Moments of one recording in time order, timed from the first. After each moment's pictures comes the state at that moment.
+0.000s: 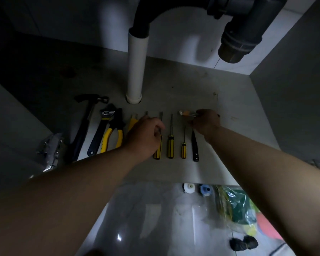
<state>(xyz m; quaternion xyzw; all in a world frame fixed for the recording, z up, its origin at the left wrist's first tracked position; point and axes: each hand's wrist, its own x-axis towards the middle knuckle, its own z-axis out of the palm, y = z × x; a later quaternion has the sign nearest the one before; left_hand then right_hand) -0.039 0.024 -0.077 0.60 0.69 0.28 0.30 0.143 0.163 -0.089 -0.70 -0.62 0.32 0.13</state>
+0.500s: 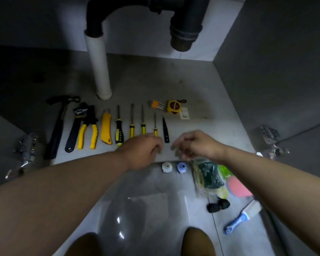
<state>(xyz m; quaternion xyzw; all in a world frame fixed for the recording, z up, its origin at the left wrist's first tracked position) 0.029 -0.018 -0.057 0.78 0.55 0.08 0.30 0.253 0.036 -0.048 -0.59 -0.59 0.55 0.05</state>
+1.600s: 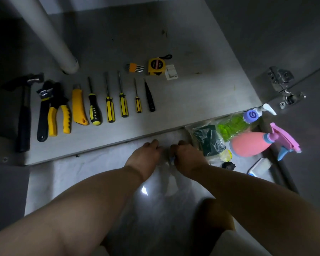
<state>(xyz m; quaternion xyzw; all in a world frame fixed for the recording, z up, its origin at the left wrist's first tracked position) 0.103 -0.066 -0.184 0.82 0.52 -0.12 0.22 0.275 -0.062 -0.176 -0.60 -0.74 0.29 -0.07</state>
